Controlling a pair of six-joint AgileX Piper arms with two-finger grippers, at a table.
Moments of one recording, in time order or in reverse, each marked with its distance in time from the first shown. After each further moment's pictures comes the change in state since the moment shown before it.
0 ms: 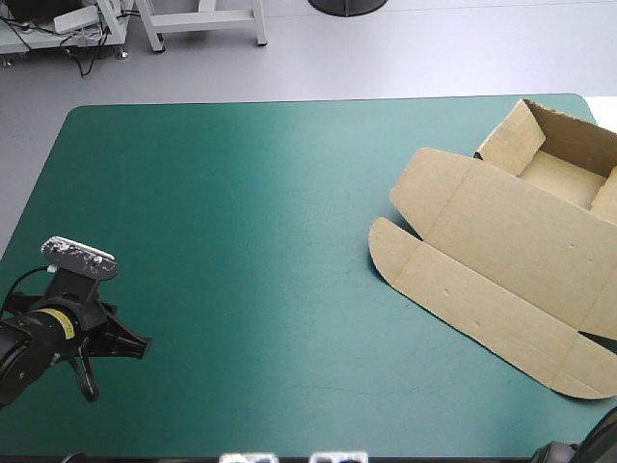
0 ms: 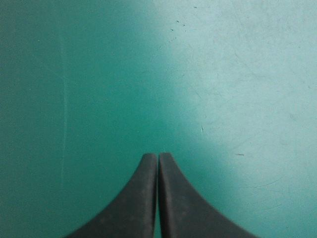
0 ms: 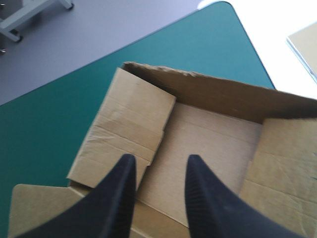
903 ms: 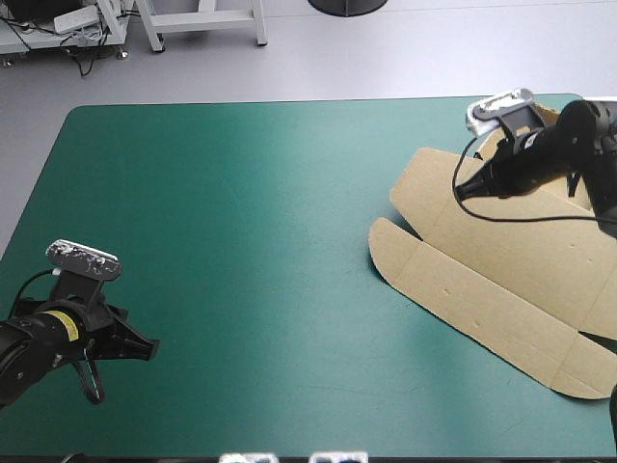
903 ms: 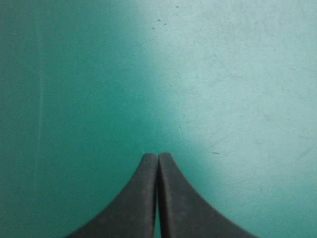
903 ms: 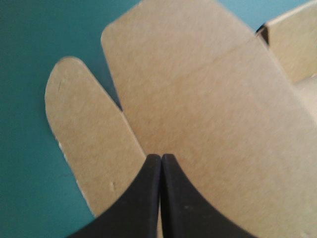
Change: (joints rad) left arm 0.000 0.000 0.000 -0.068 0.000 -0.024; right arm 0.702 -0.415 0.539 -0.435 0.002 -0.137
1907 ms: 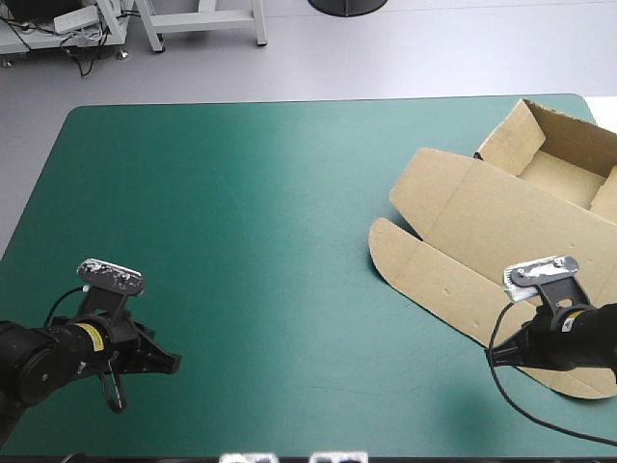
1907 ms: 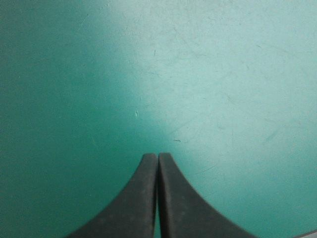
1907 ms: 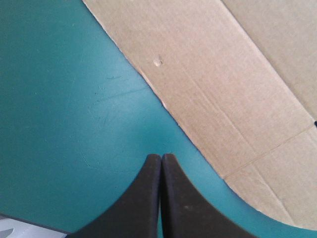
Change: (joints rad) left arm 0.000 0.000 0.136 -0.127 -0.082 -0.011; right arm 0.004 -0.650 0.782 -0.077 -0.003 0.164
